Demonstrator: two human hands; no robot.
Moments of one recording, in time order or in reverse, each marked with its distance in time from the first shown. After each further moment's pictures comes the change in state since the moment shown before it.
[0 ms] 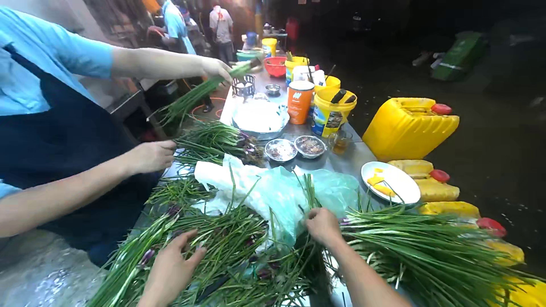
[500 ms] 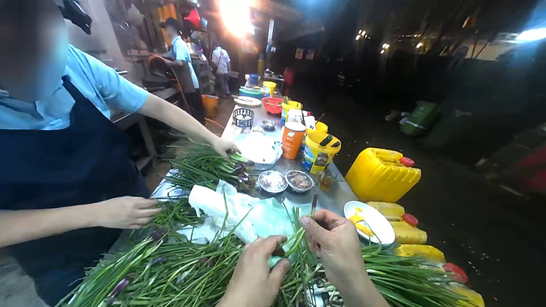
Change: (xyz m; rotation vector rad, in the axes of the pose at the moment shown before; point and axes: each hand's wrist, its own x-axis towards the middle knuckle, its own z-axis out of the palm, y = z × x) left_hand -0.024 0.182 0.045 -0.333 -0.103 0.625; right_hand -0.107 -0.076 -0.087 1.129 0.185 -0.565
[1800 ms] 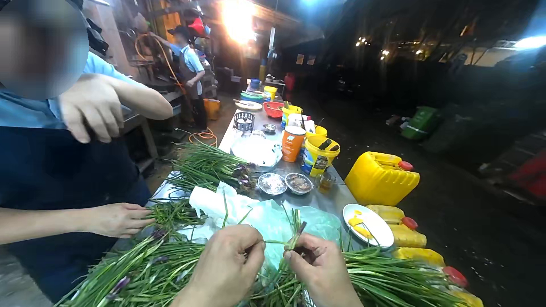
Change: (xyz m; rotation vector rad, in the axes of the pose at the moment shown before) left_hand -0.008 0.017 -0.062 0.211 0.238 0.324; right_hand -0.039 0.013 -0.004 -0.345 -0.279 -0.170
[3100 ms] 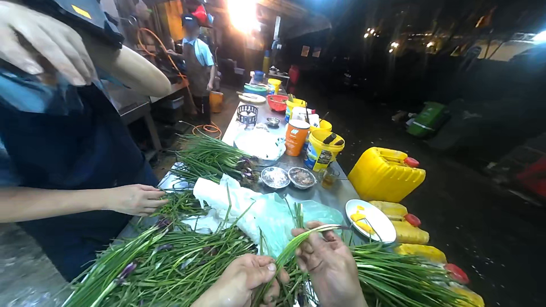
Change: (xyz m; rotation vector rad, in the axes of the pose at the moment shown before) left_hand -0.047 -0.008 0.033 -1.344 -0.583 -0.766; right_hand -0.012 0.016 0.008 0.805 0.215 0.216
